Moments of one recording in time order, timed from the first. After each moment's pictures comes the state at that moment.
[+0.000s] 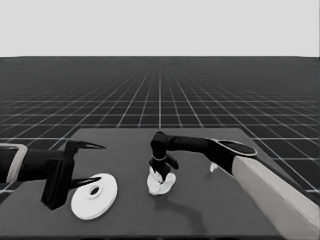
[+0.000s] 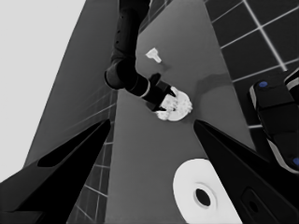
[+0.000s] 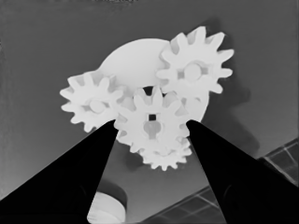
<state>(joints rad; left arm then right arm) -0.34 1.75 -0.42 0.31 0.68 0.35 -0.11 3.10 -1.79 -0.28 -1.50 2.15</state>
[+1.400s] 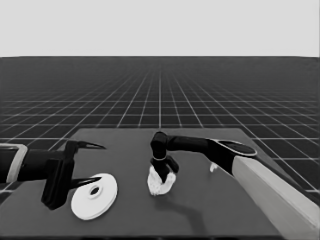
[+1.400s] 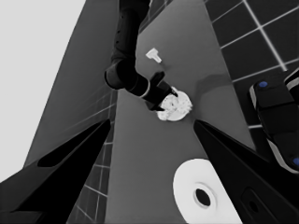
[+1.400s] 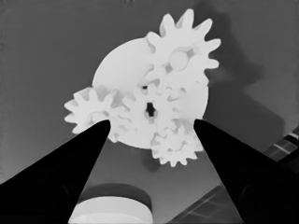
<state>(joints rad) -0.34 1.75 -0.42 0.31 0.68 0.35 -0.11 3.10 -1.79 -0.28 -1.50 2.37</state>
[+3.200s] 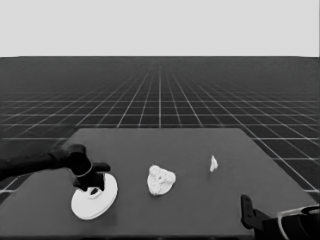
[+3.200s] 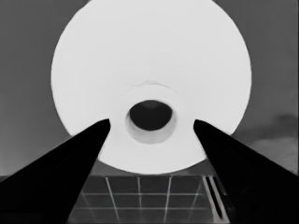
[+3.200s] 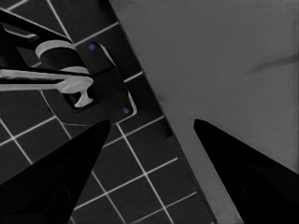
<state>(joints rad) 0.16 2.20 -1.14 0.30 1.40 -1.07 -0.35 1.76 -0.39 -0.70 -1.18 0.32</state>
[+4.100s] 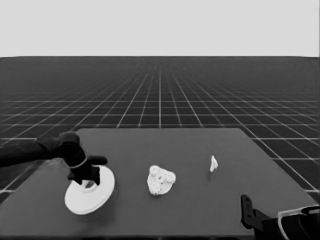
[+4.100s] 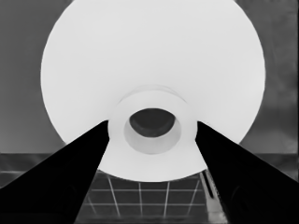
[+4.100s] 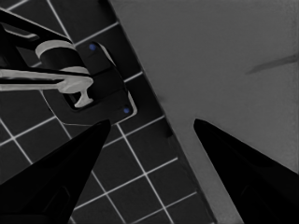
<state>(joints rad) 0.04 2.17 -1.08 0.20 1.47 -1.10 -0.35 1.76 -0.39 -0.70 -1.18 0.32</state>
